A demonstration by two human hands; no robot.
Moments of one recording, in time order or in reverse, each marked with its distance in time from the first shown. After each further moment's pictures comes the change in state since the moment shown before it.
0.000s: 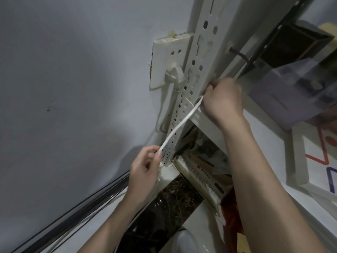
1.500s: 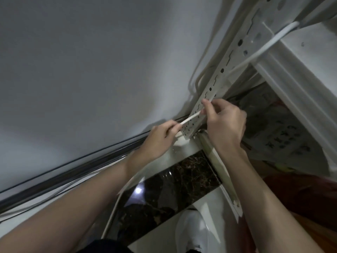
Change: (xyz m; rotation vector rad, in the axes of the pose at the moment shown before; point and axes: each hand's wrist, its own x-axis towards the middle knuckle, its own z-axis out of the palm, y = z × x) left_hand 0.042 -0.136 -0.008 0.430 -0.143 0.029; right_hand -0.058 0.118 0.156 0.114 -0.088 -0.255
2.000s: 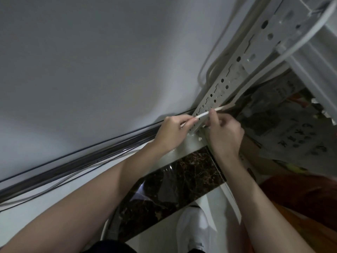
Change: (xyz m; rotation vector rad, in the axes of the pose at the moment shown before) left_hand 0.016 -0.008 0.026 -0.056 0.049 0.052; right_hand -0.022 0.035 0.033 0.128 -0.053 0.288
